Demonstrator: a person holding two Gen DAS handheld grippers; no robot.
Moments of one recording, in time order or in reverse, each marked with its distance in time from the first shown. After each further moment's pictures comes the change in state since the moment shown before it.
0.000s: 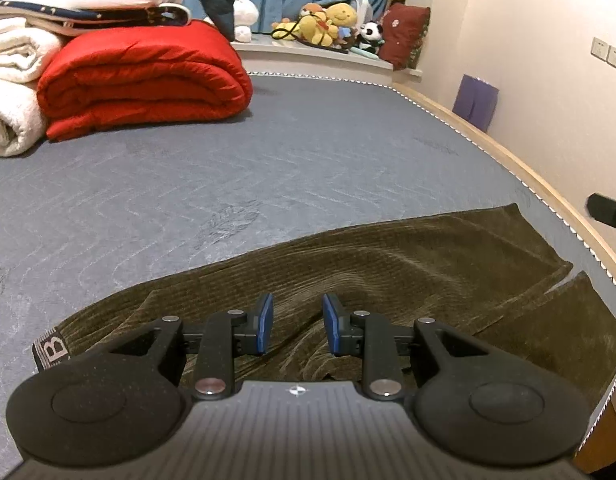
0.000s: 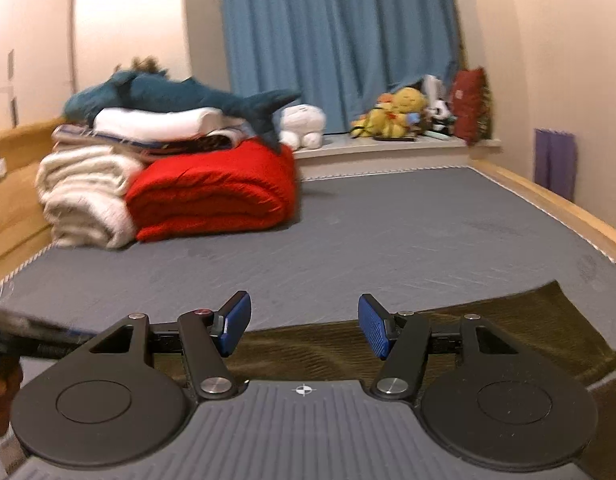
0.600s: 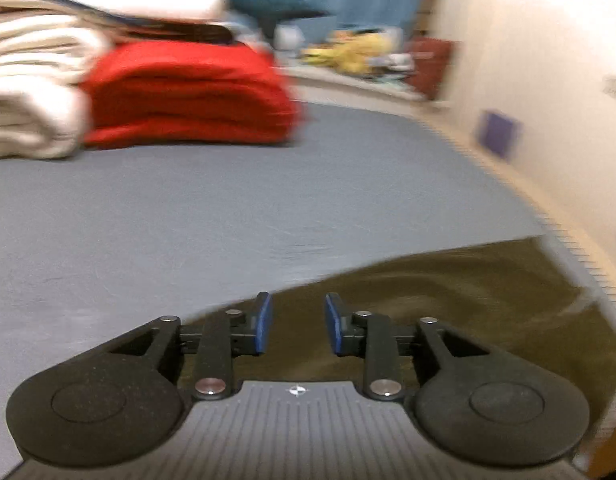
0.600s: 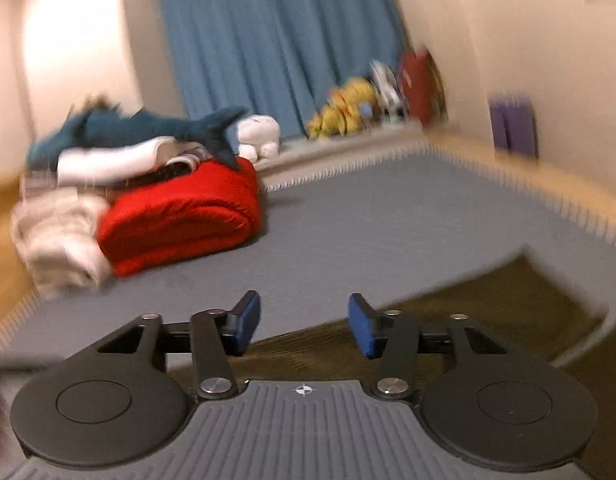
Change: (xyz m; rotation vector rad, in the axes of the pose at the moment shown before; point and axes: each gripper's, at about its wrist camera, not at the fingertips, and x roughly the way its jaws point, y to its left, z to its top) left arm -0.035 0.115 -0.002 -0.057 -0.062 0.087; right arm -0.020 -0.027 -0.001 0.087 -0.024 -0.087
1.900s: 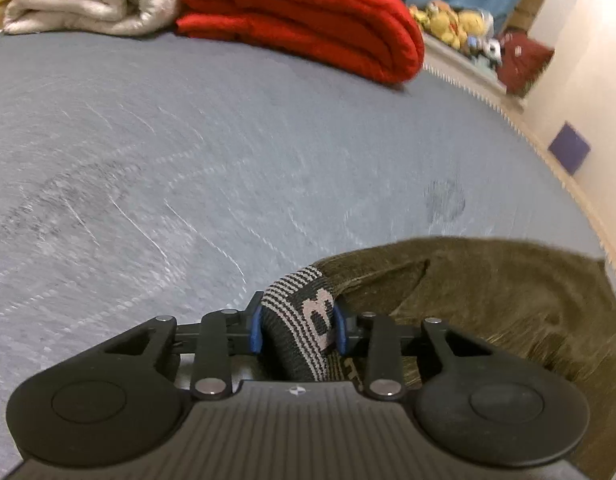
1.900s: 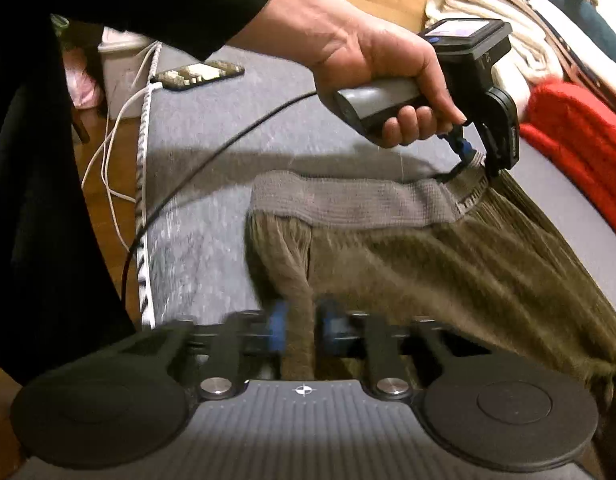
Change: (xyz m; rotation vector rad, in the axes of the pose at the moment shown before) left arm 0.097 0.149 -0.043 -0.233 0.136 -0.014; right arm -0.017 0.319 -0.247 -0.950 0.364 0.860
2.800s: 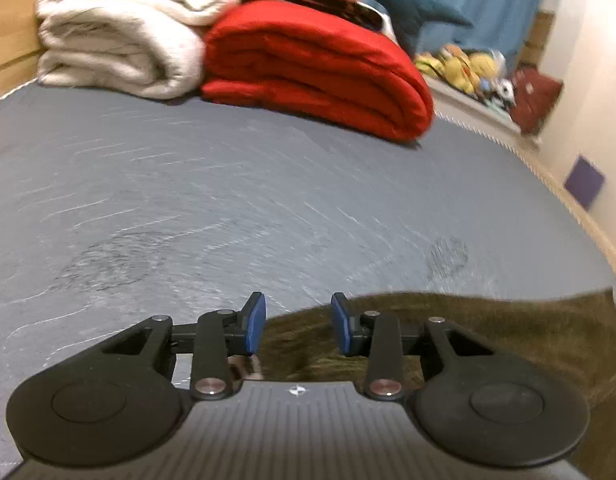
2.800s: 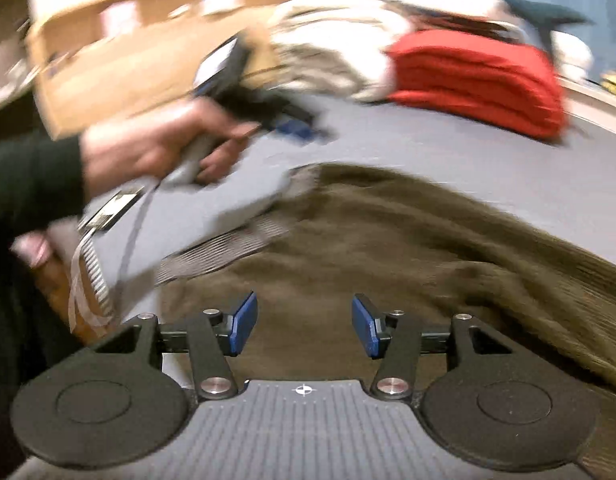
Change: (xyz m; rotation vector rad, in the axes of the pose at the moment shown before) left arm -0.046 -0.038 0.012 0.039 -0.119 0.075; right arm -0.126 -0.121 -0.036 0.511 -0.127 -0.126
